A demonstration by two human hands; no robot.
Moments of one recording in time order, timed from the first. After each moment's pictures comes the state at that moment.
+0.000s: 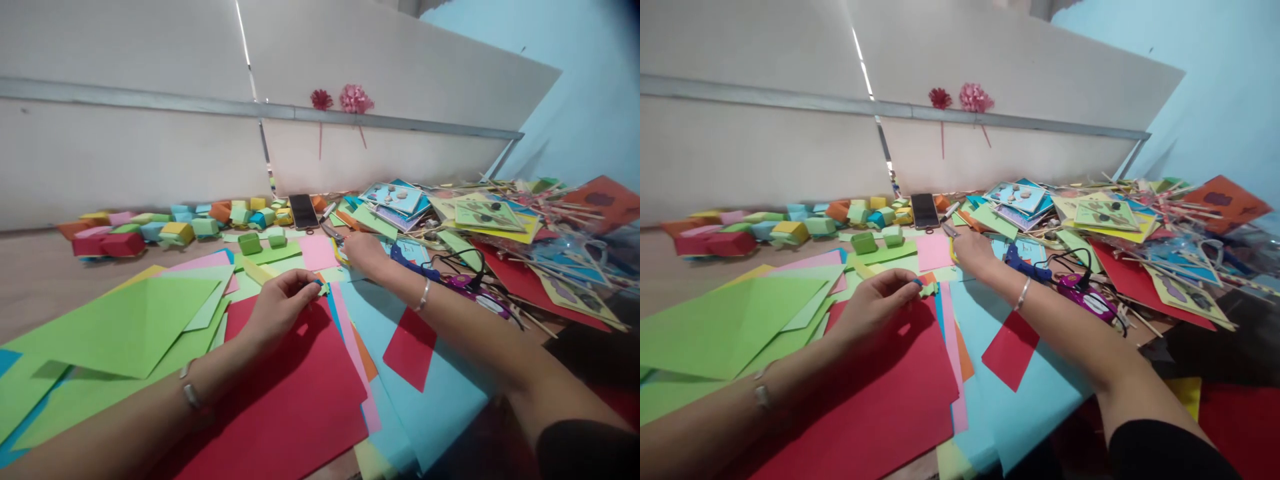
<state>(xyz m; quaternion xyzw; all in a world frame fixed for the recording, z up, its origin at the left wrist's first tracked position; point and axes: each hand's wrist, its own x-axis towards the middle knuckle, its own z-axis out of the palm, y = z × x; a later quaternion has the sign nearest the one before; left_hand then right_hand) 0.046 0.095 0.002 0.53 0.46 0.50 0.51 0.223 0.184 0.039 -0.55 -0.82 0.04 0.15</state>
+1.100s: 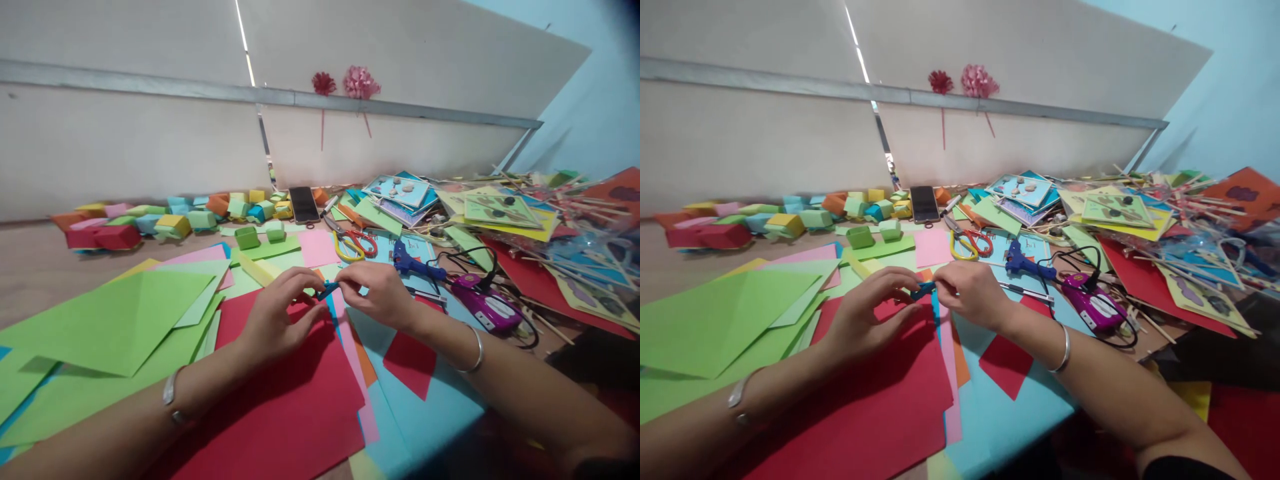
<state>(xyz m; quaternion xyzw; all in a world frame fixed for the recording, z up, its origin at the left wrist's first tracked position) 0.040 0.088 -0.001 0.80 0.36 0.45 0.16 0.245 0.119 0.008 -0.31 -0.88 0.04 0.37</state>
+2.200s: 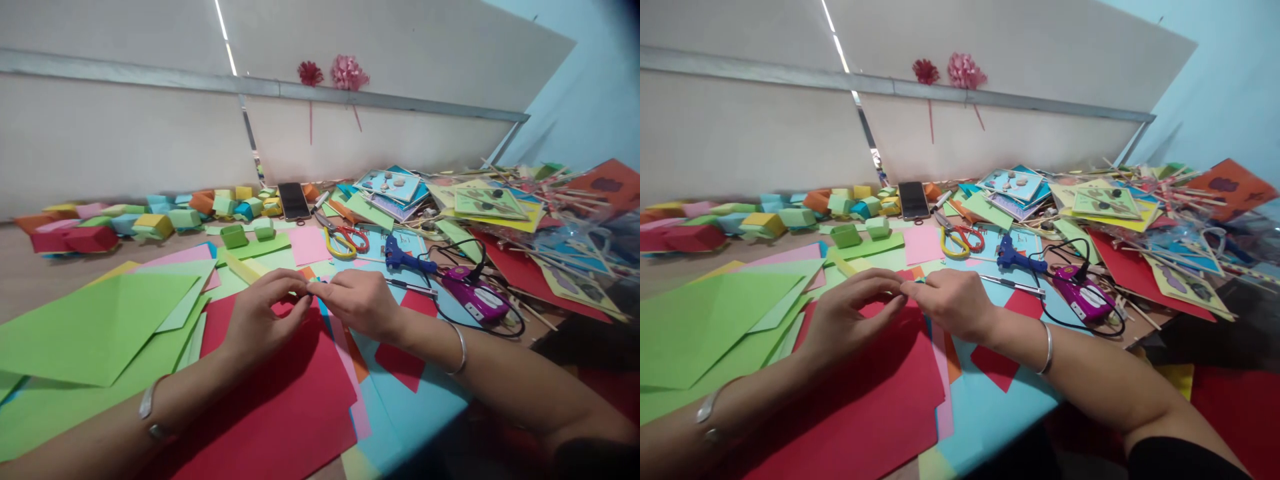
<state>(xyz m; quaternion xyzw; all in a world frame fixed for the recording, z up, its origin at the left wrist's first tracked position) 0.044 0.085 0.001 0.78 0.42 0.45 0.12 0.236 0.105 -0.006 -0.31 -0.89 -0.13 0.31</state>
